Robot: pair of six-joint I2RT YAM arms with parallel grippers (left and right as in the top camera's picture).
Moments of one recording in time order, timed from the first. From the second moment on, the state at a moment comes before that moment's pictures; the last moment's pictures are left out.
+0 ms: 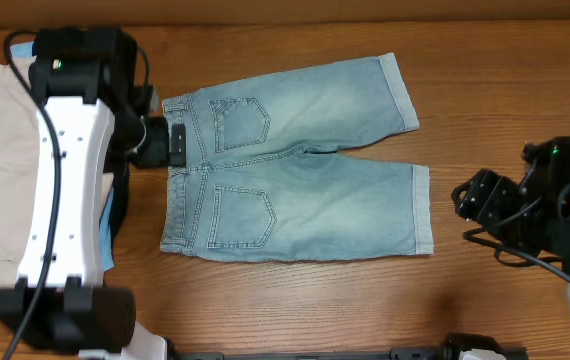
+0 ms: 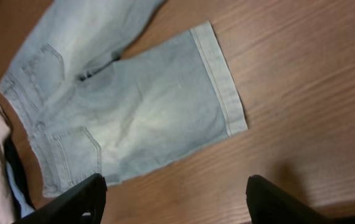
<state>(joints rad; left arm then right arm) -0.01 1.73 1.86 -1.65 0.02 -0.12 -0.11 1.08 1.40 -1.45 -0.22 0.44</state>
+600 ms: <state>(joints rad) -0.01 1.23 0.81 -0.96 0.07 -0.80 -0.11 1.08 0.92 -1.12 -0.19 0.62</state>
